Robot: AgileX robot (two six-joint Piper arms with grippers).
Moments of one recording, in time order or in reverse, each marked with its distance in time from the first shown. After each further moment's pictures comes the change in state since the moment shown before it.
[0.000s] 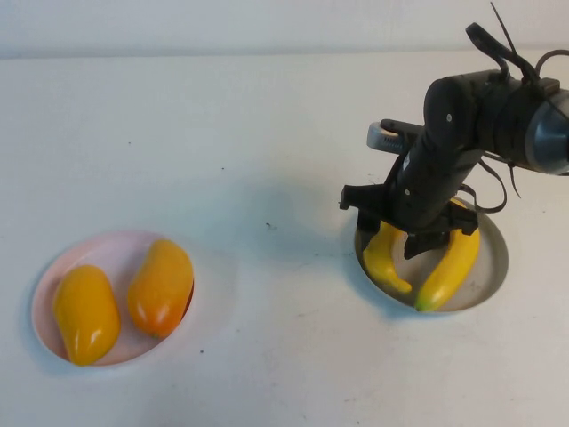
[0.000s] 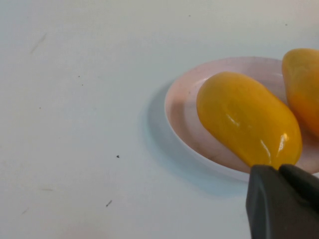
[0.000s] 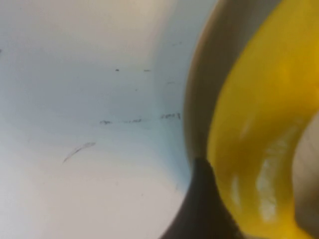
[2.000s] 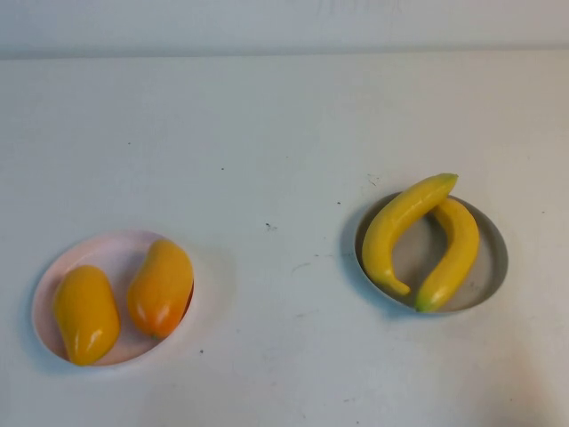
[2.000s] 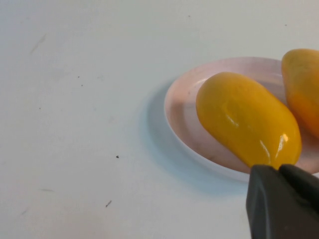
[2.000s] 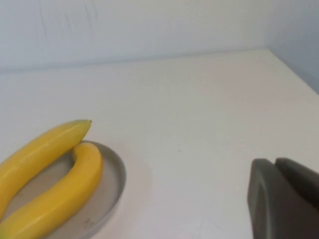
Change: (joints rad) right arm -0.497 -1.817 1.507 -0.112 -0.877 -0.457; left arm 0.000 0.000 0.000 0.000 0.000 0.000
